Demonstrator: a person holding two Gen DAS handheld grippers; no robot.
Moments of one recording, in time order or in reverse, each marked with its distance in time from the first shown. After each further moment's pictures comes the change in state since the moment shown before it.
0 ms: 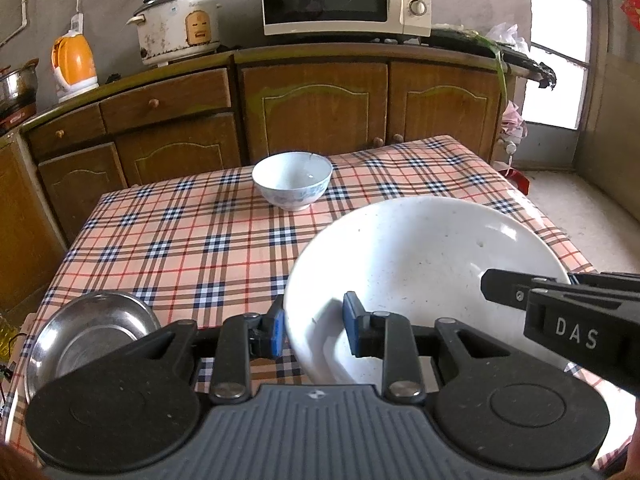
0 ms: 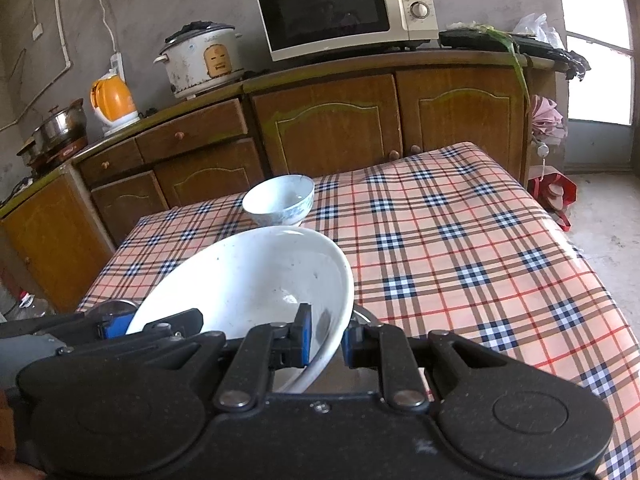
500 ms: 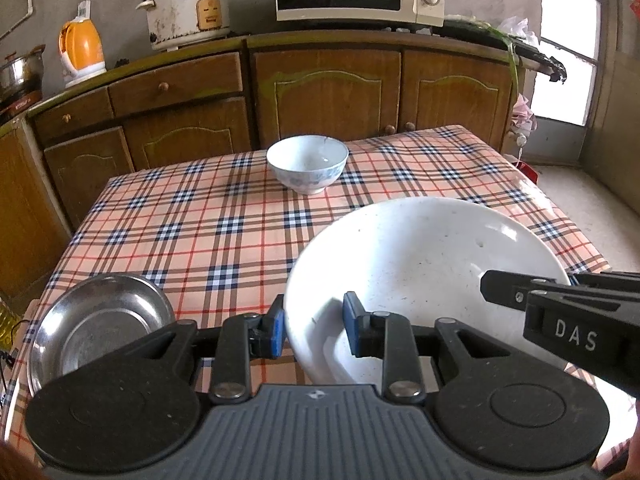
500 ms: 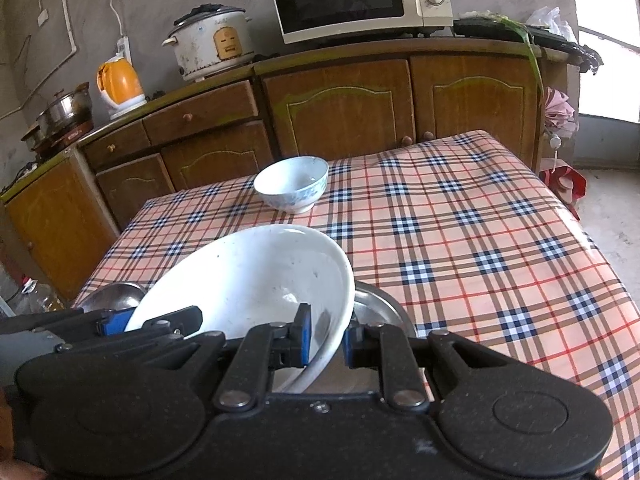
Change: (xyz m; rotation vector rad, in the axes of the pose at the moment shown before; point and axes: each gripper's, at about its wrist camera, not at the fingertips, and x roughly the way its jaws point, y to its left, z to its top) left arm 0.006 0.013 -0.009 -0.016 0.034 0.010; right arm 0.014 0.014 -0.009 -0.020 0.041 0.014
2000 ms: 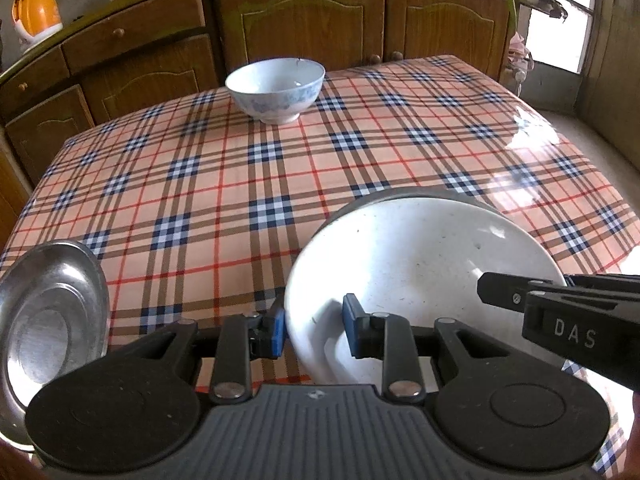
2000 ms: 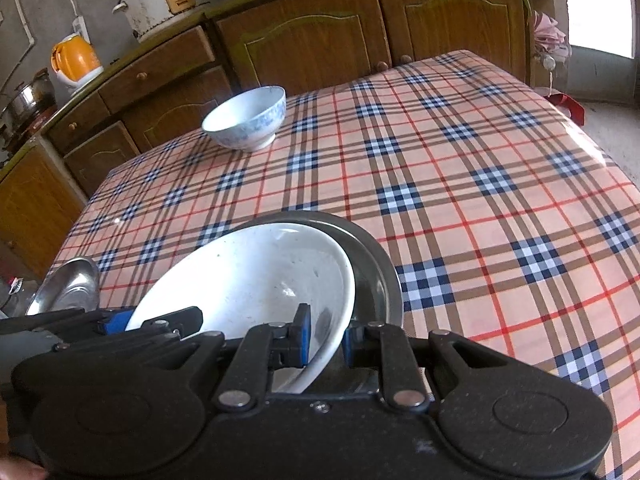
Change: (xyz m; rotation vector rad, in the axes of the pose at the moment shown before) left arm 0.073 -0.013 -0.016 0.057 0.162 -0.042; right arm 0.078 -0.042 -0.025 0.109 0.153 -0.012
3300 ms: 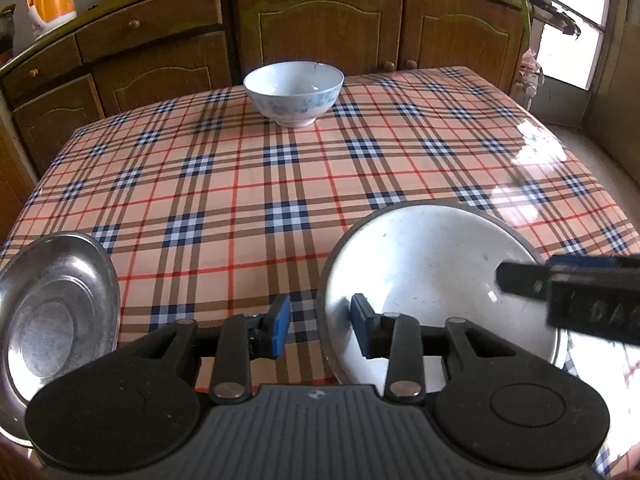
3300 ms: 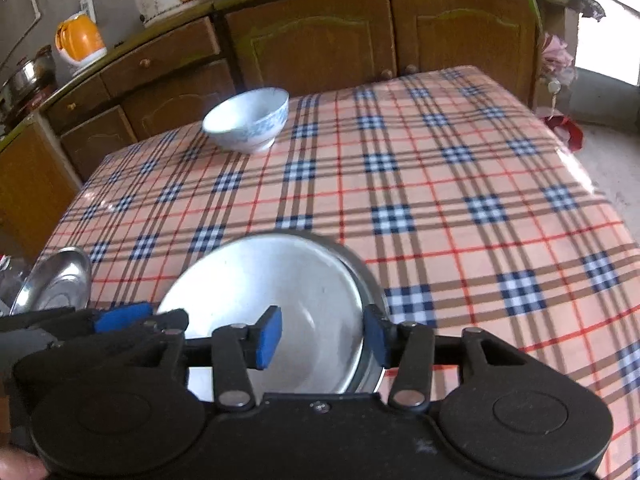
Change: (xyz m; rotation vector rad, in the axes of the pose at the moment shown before) left arm -0.002 0.011 0.001 -0.058 -0.017 0.004; right arm -0.018 0.005 0.020 -0.074 -0.017 -0.059
